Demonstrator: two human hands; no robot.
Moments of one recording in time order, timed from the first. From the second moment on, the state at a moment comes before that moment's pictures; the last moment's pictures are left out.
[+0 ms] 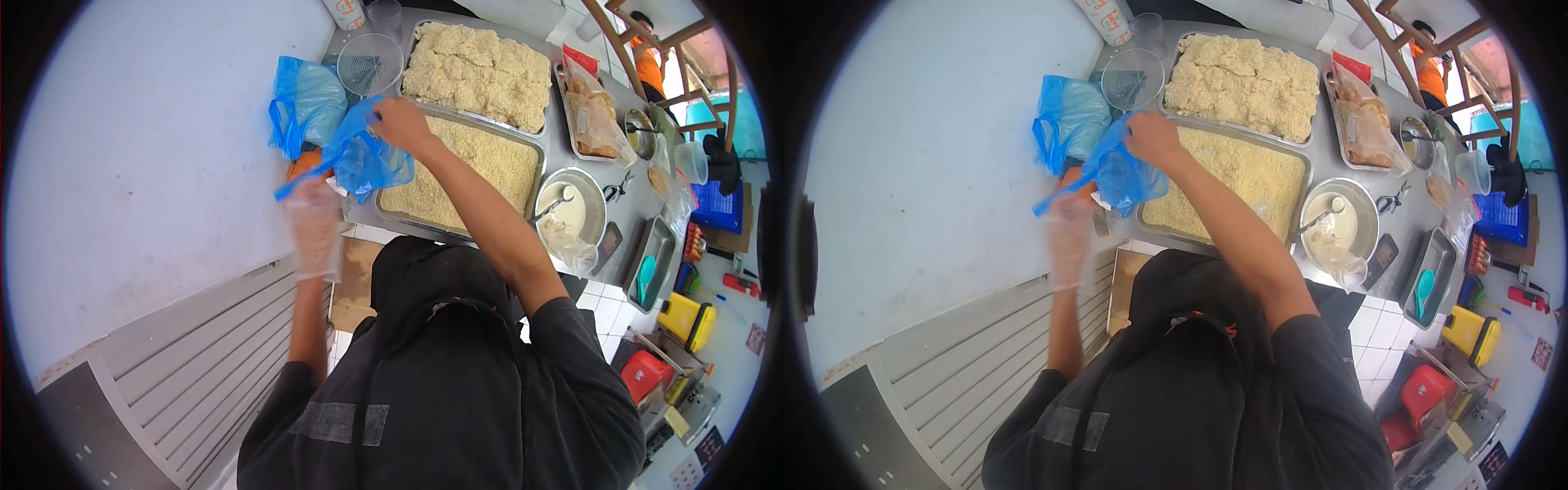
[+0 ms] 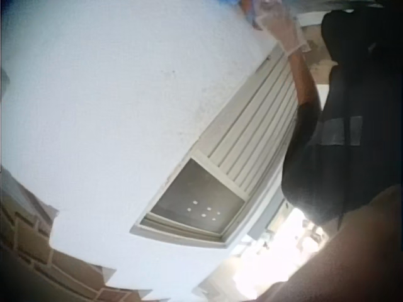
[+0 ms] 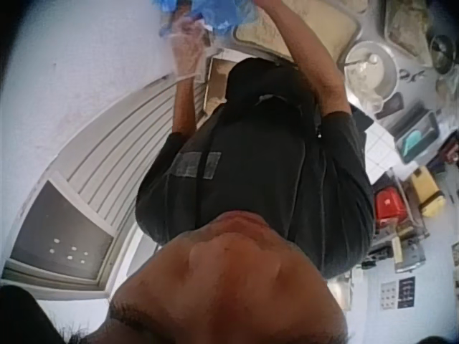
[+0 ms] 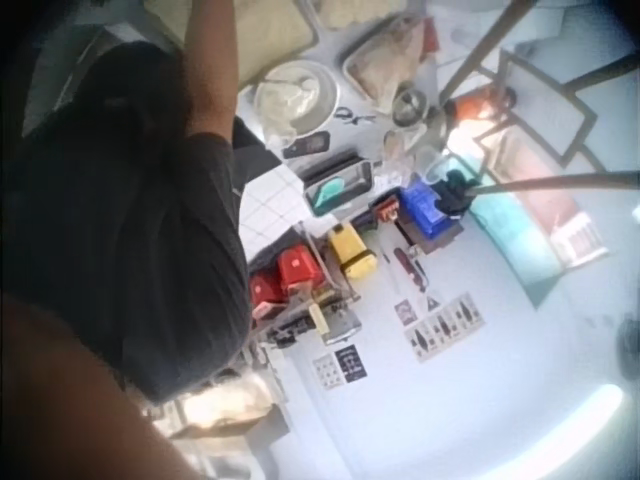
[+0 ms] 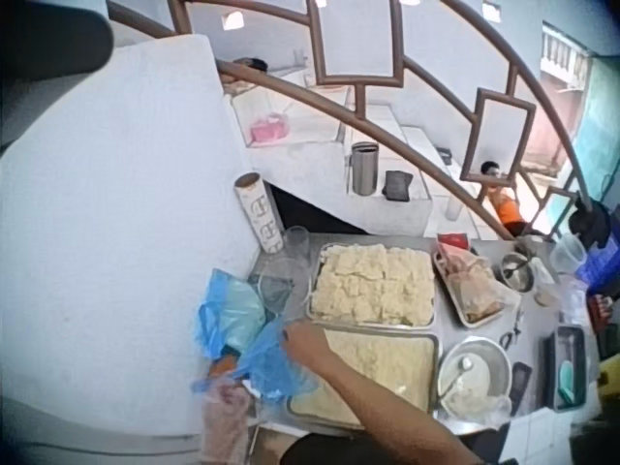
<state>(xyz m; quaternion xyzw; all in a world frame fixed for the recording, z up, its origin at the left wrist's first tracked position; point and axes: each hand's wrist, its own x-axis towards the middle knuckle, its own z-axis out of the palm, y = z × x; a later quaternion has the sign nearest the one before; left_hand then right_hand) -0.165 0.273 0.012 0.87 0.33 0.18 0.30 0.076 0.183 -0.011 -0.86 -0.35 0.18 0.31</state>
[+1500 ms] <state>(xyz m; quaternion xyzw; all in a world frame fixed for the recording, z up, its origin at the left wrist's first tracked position) -0.101 0.296 -0.045 0.39 0.35 0.35 0.78 0.272 -0.249 -0.053 -0.64 0.27 -0.09 0.72</state>
